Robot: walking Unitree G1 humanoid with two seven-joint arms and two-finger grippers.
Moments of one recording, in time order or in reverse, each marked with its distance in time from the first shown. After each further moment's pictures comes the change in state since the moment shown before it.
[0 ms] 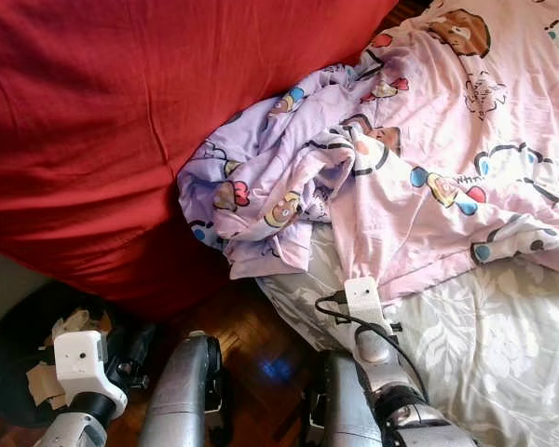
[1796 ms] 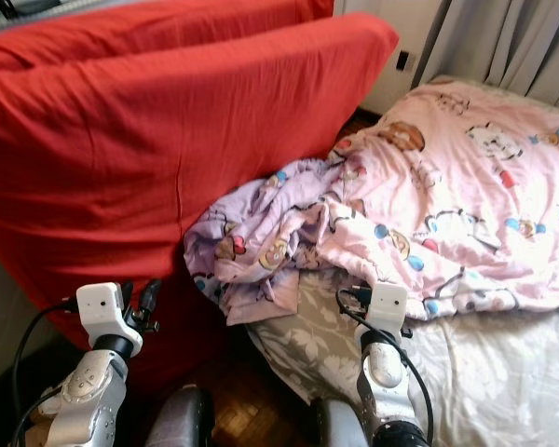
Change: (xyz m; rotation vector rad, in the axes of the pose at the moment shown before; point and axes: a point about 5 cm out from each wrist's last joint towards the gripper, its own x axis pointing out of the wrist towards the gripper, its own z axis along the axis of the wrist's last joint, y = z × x) left arm 0.082 0.007 0.000 -0.002 -0.117 0.025; right arm -0.019 -0.005 0.010 0.369 -0.311 -0.011
